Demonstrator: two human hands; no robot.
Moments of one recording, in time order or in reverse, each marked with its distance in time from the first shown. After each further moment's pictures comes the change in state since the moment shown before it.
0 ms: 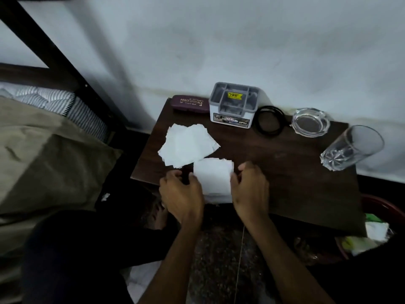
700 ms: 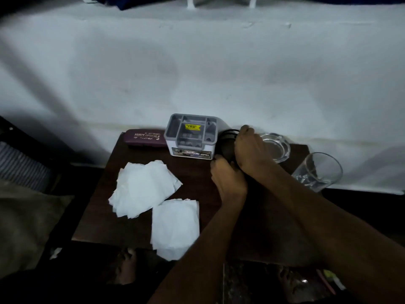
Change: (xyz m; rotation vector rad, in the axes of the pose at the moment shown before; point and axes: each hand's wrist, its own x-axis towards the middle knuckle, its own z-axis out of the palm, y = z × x) left_hand -0.038 0.151 0.160 -0.119 -0.519 0.209; right_hand 0.205 0.033 -0.067 -0.558 -0.105 -0.148
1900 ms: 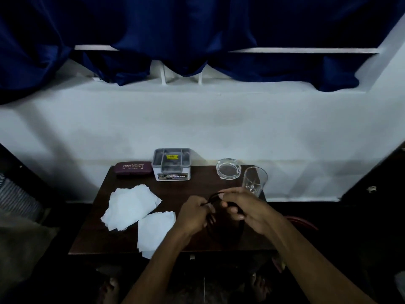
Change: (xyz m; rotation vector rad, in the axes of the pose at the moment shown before) left_hand -0.093 0.006 -0.103 0.001 -0.573 0.089; right_hand -0.182 0.047 -0.061 1.541 -0.361 0.274
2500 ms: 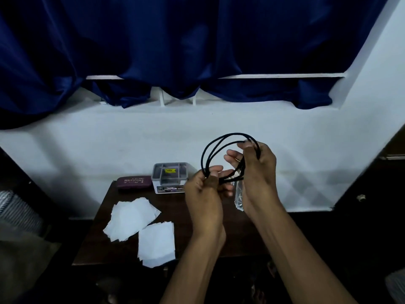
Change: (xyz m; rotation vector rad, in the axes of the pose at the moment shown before) left_hand -0.099 0.127 0.023 -0.919 0.336 0.314; right_hand -0.092 -0.110 0.042 0.442 0.503 -0.596
